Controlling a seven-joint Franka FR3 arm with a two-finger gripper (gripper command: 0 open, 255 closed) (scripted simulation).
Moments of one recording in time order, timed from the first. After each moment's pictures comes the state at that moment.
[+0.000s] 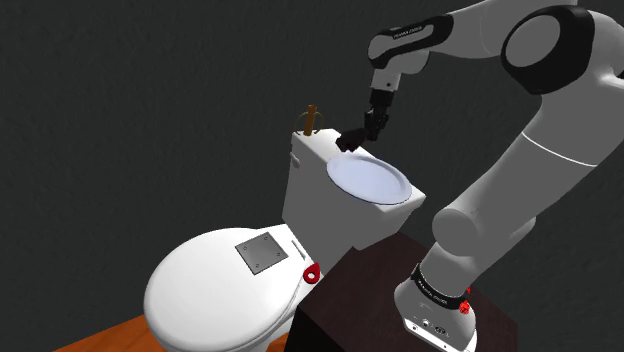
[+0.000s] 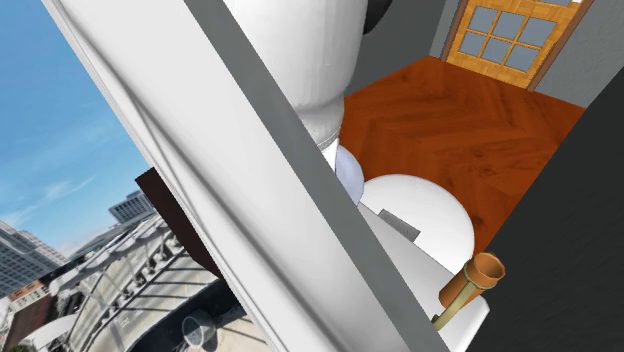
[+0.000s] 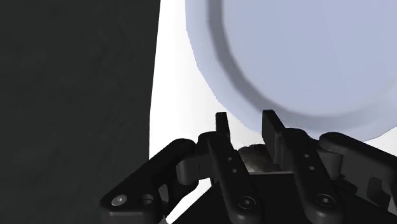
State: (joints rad) arm -0.45 -0.07 -0.14 -2.05 0.03 1.75 -0.46
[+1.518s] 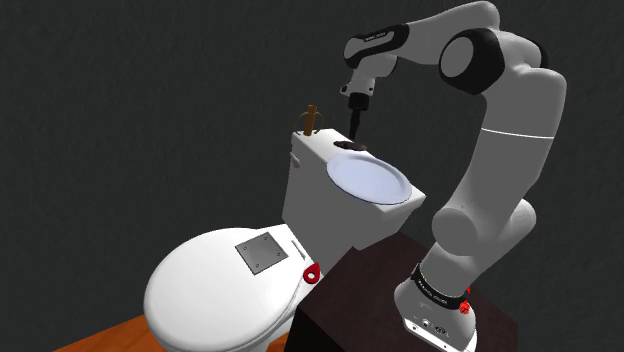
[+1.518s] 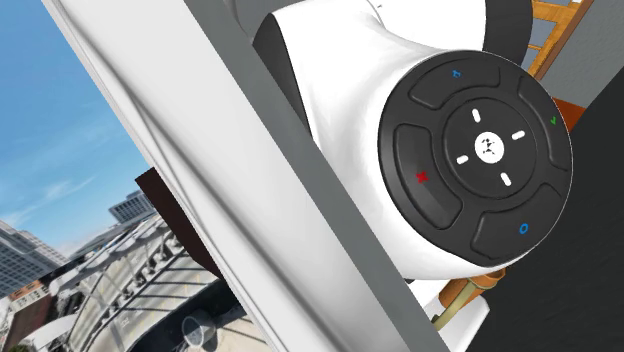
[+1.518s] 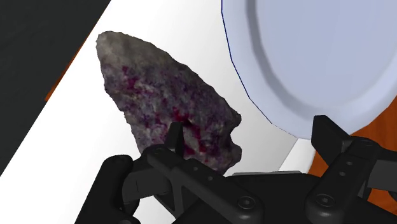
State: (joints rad) arm -0.46 0.28 -0.11 -1.69 0.18 1.52 -1.03
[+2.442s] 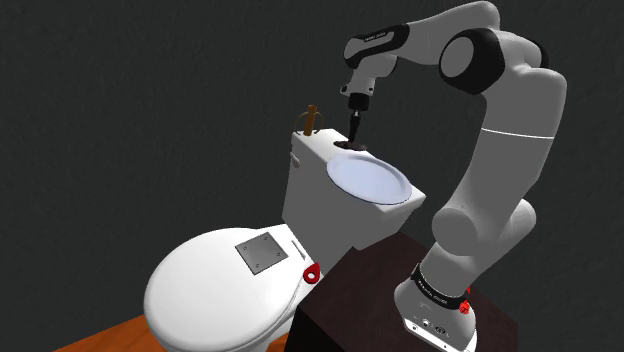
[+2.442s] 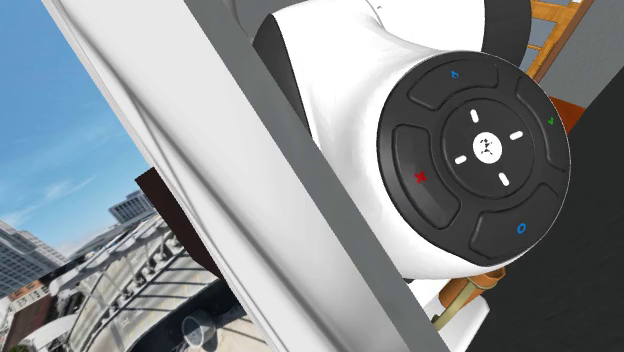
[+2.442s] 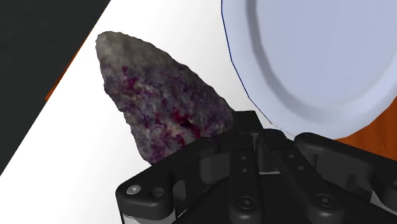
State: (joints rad) arm -0.46 0.28 -0.11 -1.69 0.18 1.52 -1.03
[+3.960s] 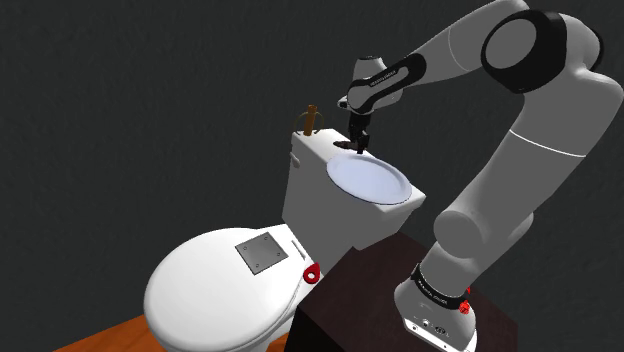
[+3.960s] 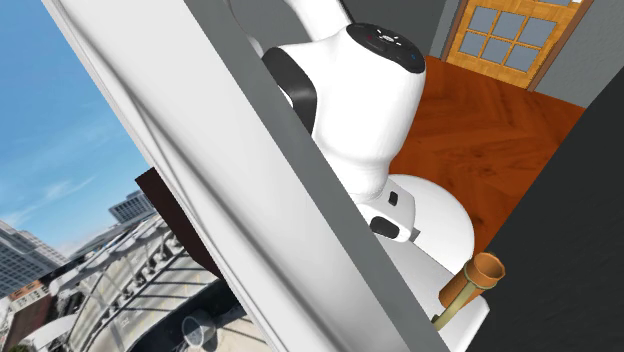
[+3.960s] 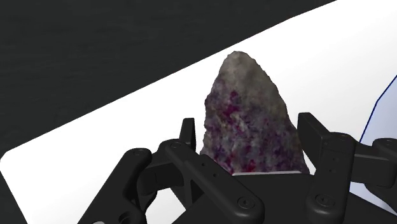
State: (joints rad) arm -0.40 0.03 -0.09 -2.21 -0.28 2.26 -1.25
